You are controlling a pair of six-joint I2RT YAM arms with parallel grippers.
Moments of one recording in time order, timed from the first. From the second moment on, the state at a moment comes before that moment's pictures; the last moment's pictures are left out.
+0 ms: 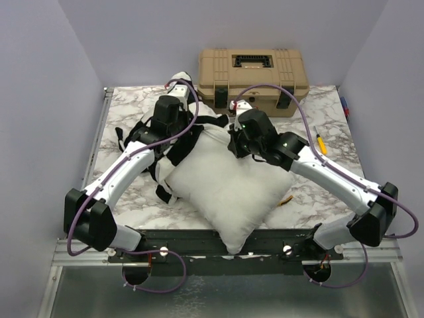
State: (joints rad) left arm -0.44 1.42 1.21 -0.29 -0.07 -0.22; right arm 0.82 1.46 1.39 -0.60 0.17 0.24
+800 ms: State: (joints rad) left arm -0.24 1.35 1.18 -0.32 -0.21 -0.35; right arm 0.81 1.13 1.19 -0.53 0.59 0.49
